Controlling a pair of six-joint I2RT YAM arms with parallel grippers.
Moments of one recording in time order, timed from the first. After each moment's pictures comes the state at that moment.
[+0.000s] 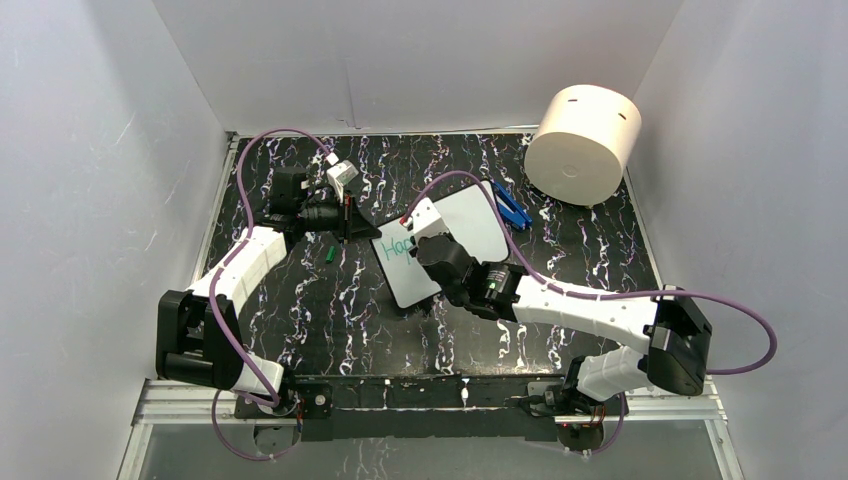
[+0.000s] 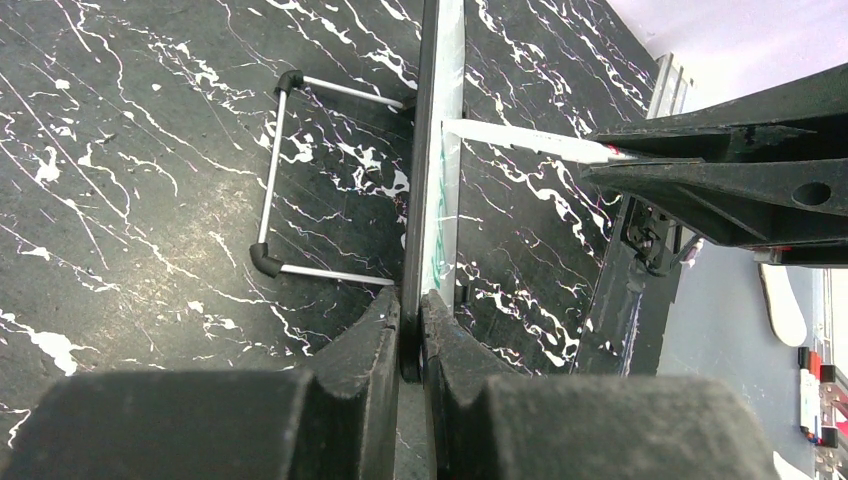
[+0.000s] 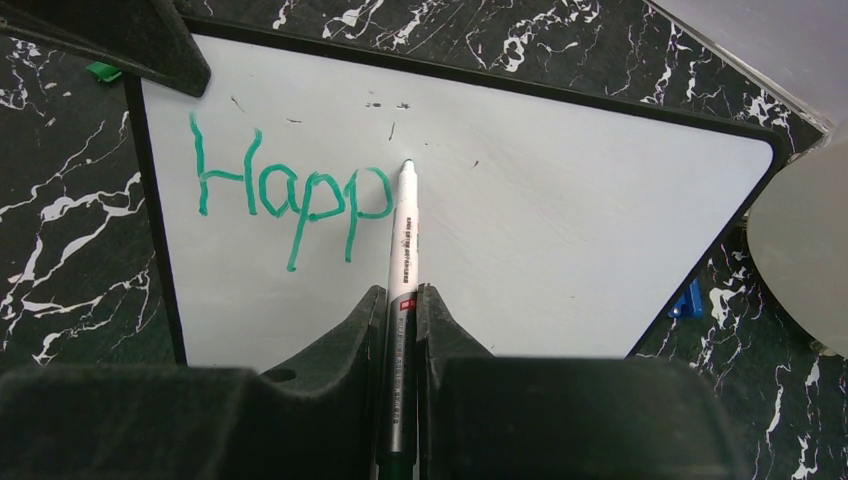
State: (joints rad) left arm -0.19 1.42 0.96 -0.24 0.95 0.03; right arm 1.17 1.37 1.02 -0.17 0.67 0.07
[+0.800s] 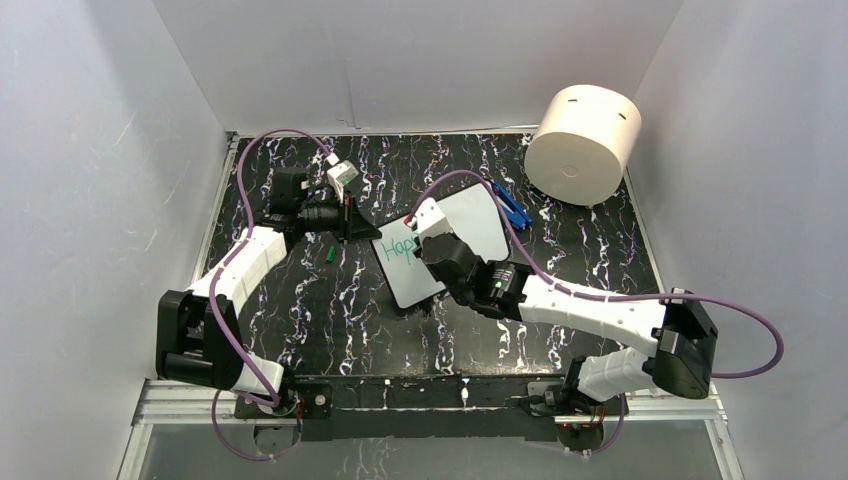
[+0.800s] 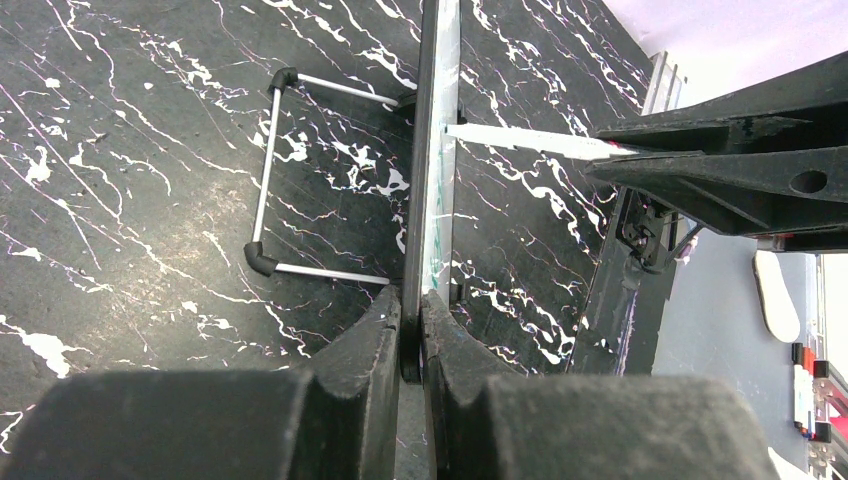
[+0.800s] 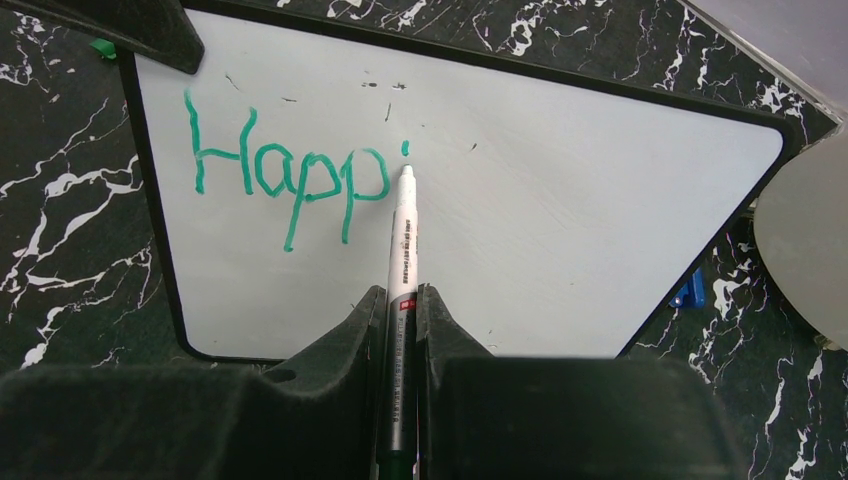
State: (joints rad) left arm -0.19 1.42 0.96 -0.24 0.96 0.03; right arm 1.16 1.33 1.02 -0.23 0.63 0.08
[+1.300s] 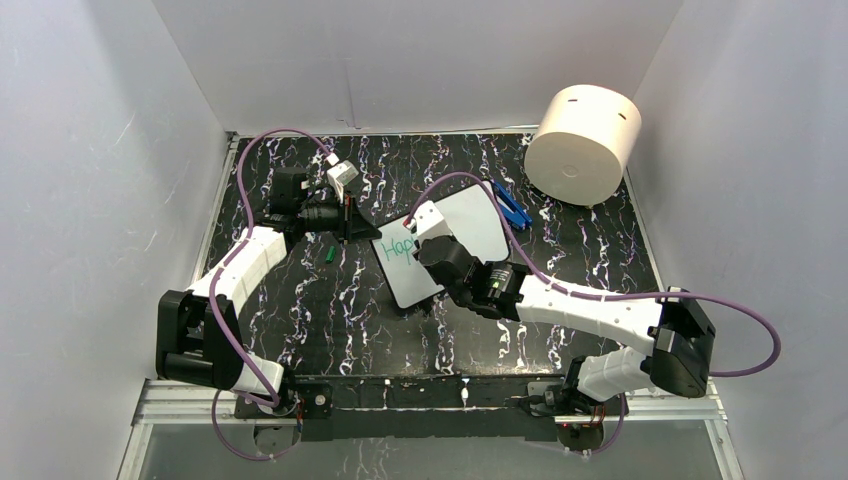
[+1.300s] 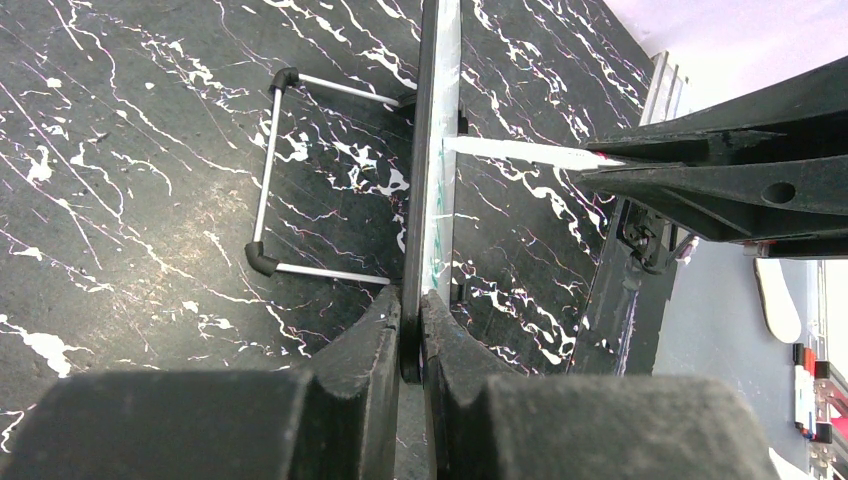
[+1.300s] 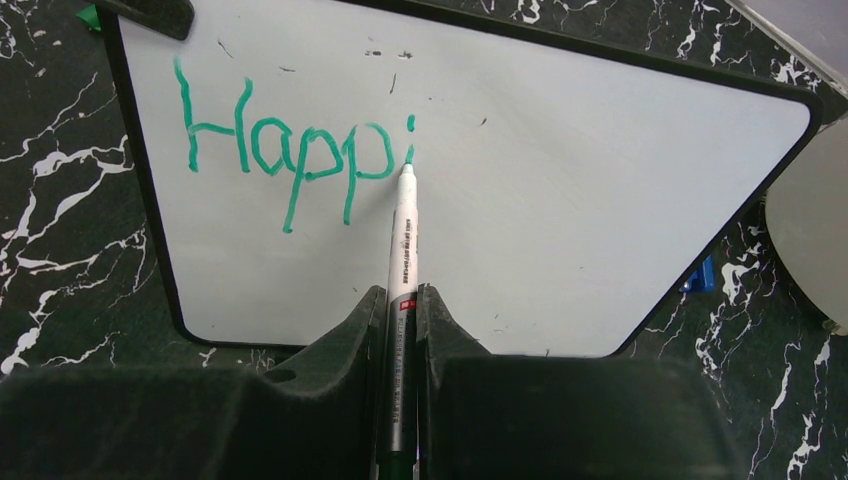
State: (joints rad) left arm -0.19 1.42 0.96 -0.24 0.96 0.03; right arm 1.16 1.35 1.02 -0.26 0.63 0.11
